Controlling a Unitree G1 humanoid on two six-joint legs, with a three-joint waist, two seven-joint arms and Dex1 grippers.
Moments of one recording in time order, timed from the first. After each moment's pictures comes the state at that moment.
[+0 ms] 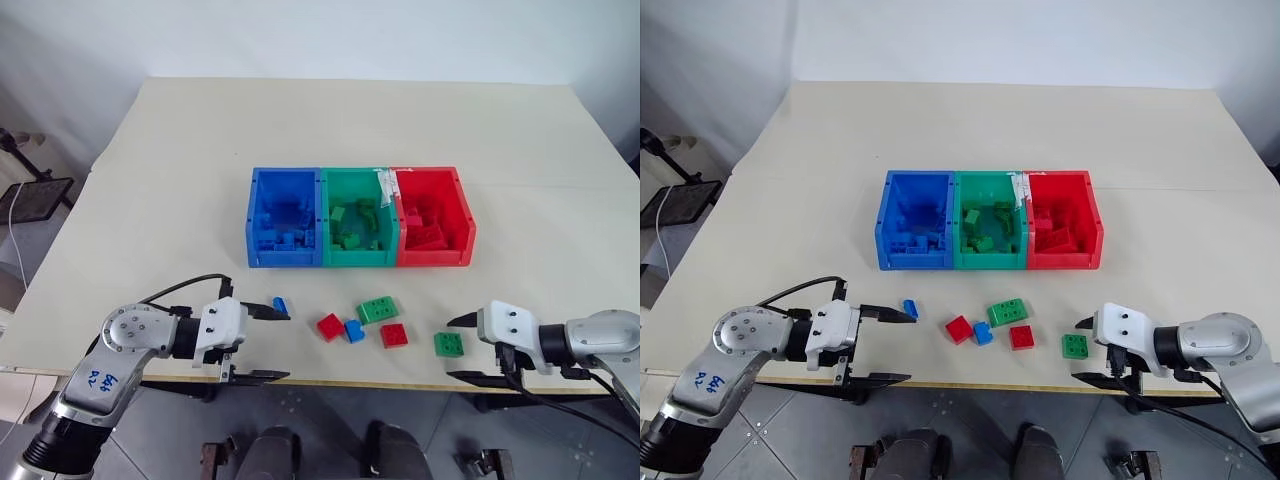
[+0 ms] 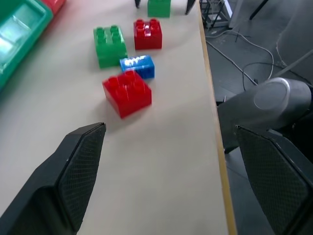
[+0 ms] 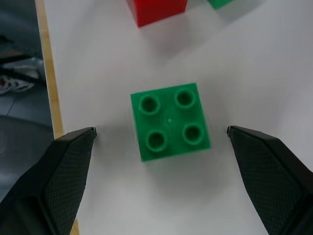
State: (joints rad) left arm -0.10 0.77 -0.06 -0.30 -0.36 0.15 -1.15; right arm 0.02 -1.04 -0.03 -0.26 0.24 0.26 1.18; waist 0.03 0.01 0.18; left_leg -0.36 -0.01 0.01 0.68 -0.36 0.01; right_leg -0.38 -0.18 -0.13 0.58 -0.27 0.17
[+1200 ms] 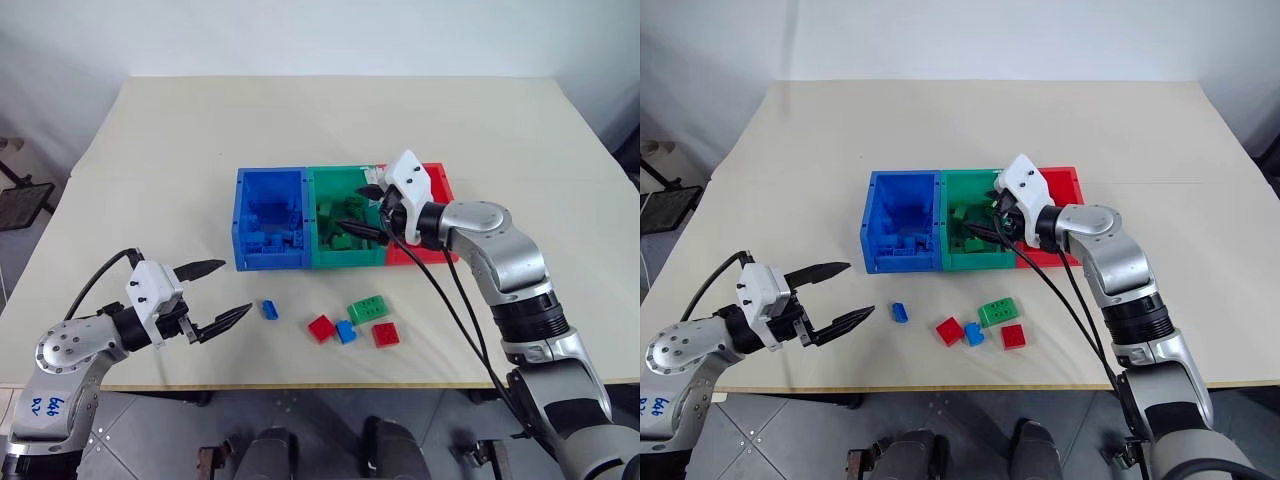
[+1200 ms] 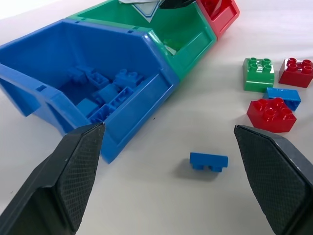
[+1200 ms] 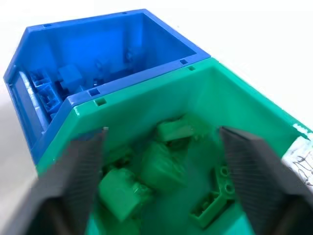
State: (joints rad) left arm 0.04 0.68 0.27 -0.35 -0.45 0.22 -0.84; right arm -0.80 -0.48 0.17 0.08 0.25 0.51 0.81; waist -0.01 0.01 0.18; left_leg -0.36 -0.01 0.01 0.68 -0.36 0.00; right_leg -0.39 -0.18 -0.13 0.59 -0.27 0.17
